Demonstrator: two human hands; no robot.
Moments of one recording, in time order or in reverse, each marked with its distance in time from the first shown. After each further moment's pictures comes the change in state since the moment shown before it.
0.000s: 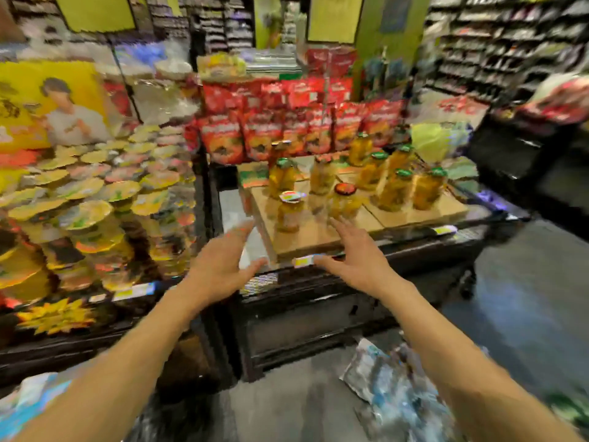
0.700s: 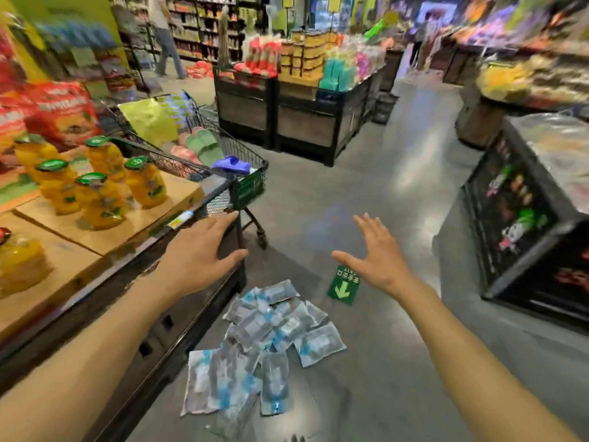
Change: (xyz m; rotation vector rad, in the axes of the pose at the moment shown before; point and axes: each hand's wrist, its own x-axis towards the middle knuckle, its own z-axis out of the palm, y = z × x) left_hand 0.180 0.478 0.207 -0.087 -0.215 0.769; right_hand -0.342 0.378 -0.219 -0.126 0.385 0.910
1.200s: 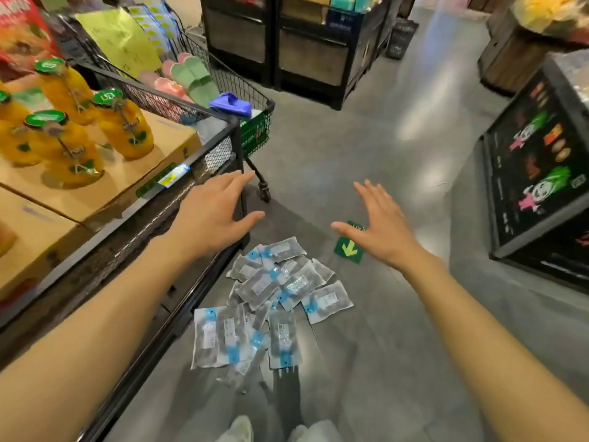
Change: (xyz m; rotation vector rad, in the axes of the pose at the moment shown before) left_hand 0.073 -0.078 0.082 -0.033 -0.014 0.044; right_hand 0.083 -0.017 0.093 -0.072 -0.095 0.016
